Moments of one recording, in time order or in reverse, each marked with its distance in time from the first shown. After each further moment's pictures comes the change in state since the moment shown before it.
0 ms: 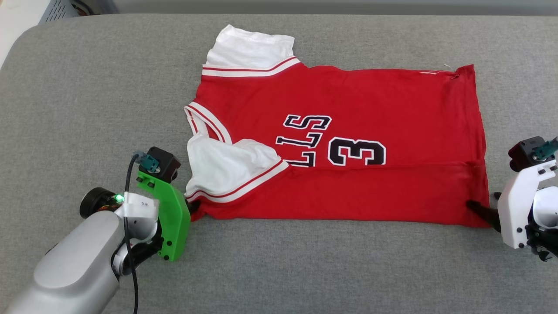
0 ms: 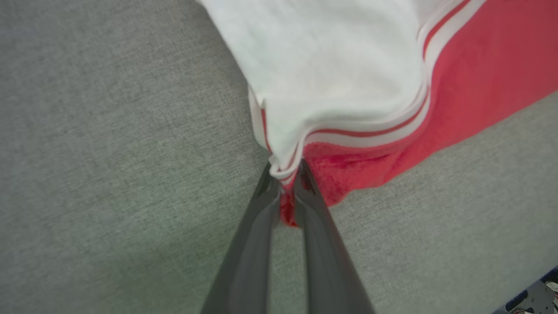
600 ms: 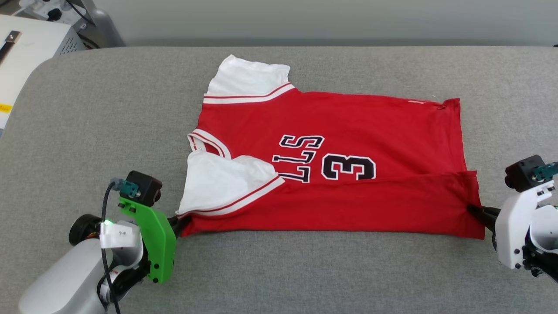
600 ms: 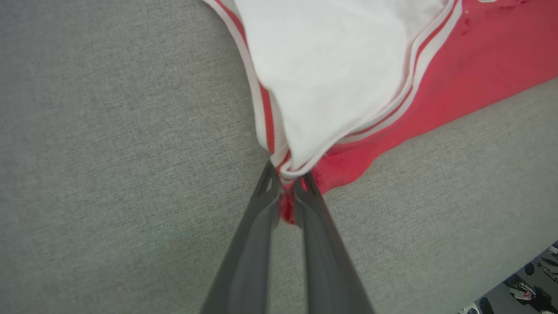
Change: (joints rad) left arm 0.115 0.032 0.038 -0.024 -0.042 0.018 -0.125; right arm 0.037 -0.057 0.107 -0.053 0.098 0.000 -0.249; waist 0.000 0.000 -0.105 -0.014
